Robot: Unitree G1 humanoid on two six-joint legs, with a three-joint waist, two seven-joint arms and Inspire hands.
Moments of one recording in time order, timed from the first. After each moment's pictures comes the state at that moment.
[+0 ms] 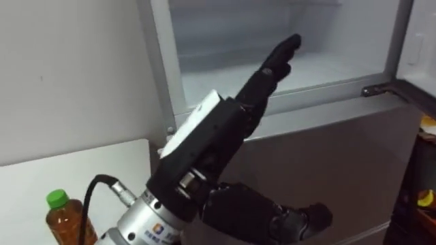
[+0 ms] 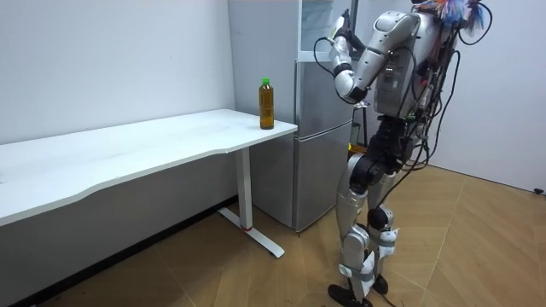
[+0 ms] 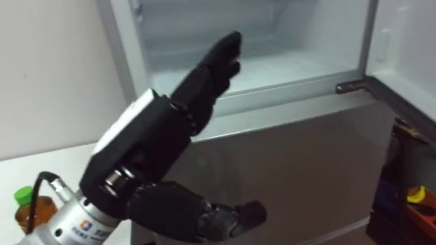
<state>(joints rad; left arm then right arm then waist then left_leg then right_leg) -0.25 0.22 -0.21 -0.50 -0.16 -0.03 -0.25 0.02 -0.25 0.06 1.36 0.49 -0.04 0.20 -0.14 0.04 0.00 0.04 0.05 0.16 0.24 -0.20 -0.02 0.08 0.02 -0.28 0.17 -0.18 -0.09</state>
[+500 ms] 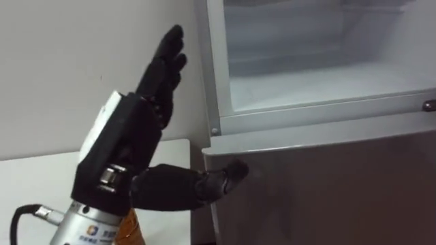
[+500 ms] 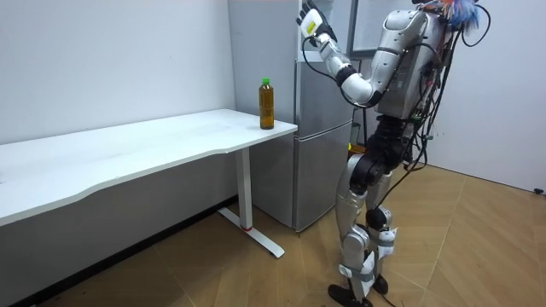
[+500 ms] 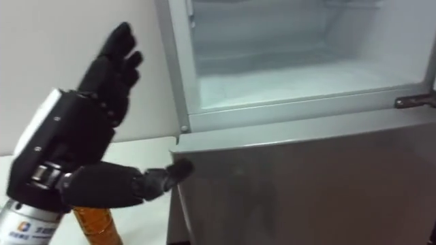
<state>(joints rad) -0.11 0.19 0.04 -0.54 -0.14 -0.04 -0.11 0.06 -0.24 0.04 1.35 0.44 -0.07 0.18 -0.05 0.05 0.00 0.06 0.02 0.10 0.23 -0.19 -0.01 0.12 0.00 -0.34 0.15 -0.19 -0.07</state>
